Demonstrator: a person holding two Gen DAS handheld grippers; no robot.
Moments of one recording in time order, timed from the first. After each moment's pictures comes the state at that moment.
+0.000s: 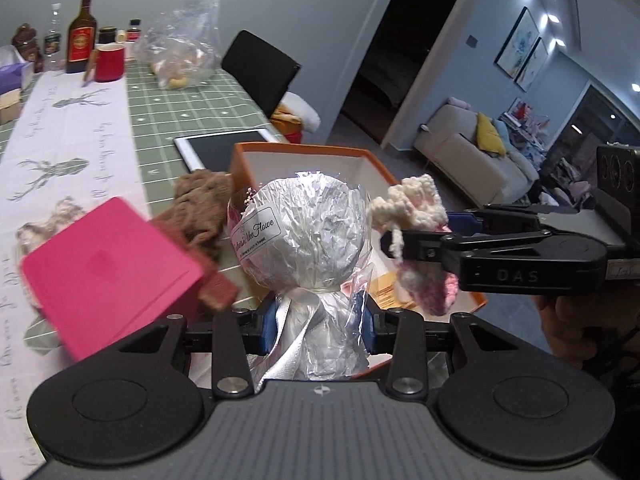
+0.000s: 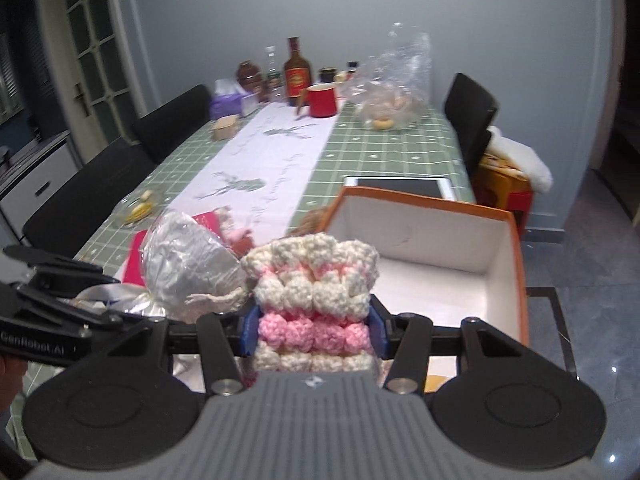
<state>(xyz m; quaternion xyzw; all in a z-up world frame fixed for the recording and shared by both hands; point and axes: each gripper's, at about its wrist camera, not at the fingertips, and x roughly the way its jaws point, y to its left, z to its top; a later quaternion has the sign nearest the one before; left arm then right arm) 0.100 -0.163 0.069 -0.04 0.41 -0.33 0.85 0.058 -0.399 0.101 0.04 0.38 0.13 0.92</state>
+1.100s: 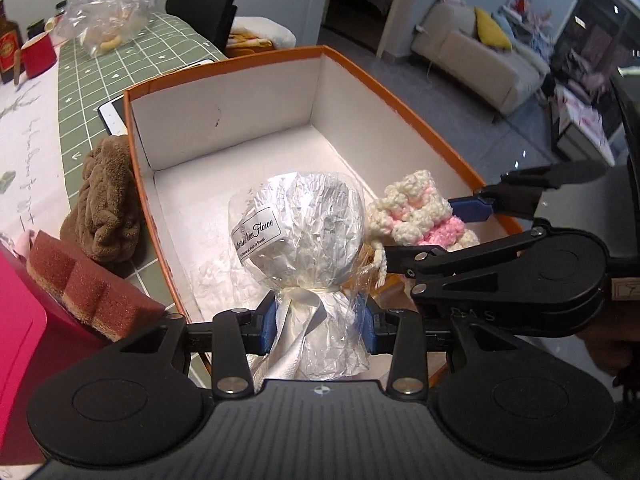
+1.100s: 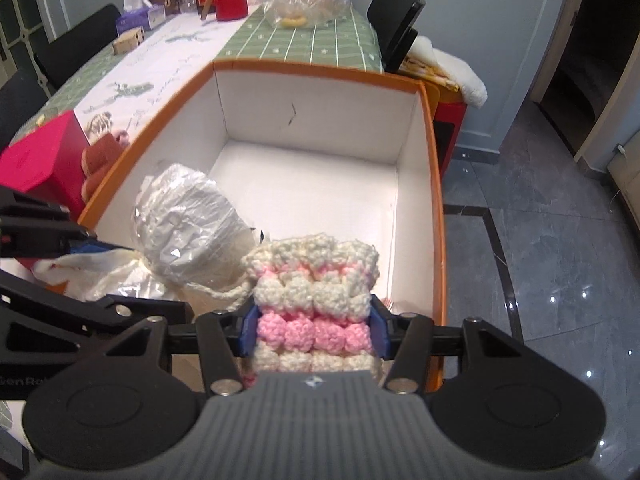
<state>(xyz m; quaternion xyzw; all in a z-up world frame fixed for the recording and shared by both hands) 0.115 -0.276 0.010 0.12 0.49 -0.33 0.80 0.087 -0.441 0.010 -0.01 0.50 0.03 0.86</state>
